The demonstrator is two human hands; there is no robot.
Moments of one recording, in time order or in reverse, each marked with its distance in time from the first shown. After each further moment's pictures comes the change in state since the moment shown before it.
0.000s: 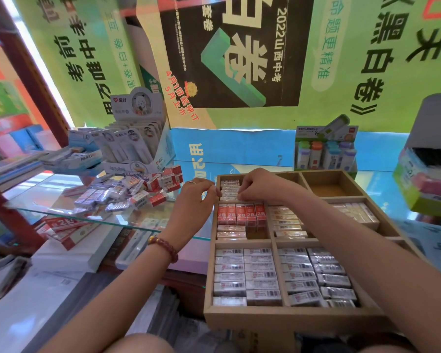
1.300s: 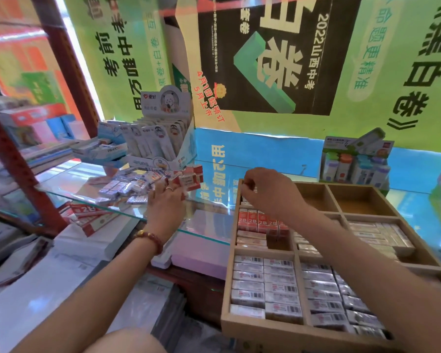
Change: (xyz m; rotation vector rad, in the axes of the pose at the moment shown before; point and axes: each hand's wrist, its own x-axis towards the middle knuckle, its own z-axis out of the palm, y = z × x) left_hand 0.003 -0.089 -0.040 0.702 0.123 -0.152; right_hand -0.001 -0.021 0.023 -0.327 0.391 -0.369
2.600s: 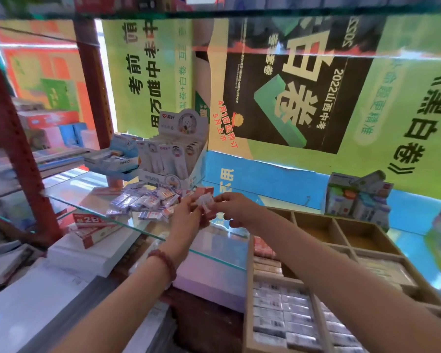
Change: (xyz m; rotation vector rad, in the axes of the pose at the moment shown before) left_hand -0.007 0.025 -0.038 -1.512 -0.108 -0.400; right_hand 0.049 -0.073 0.028 0.824 -0.393 0.419
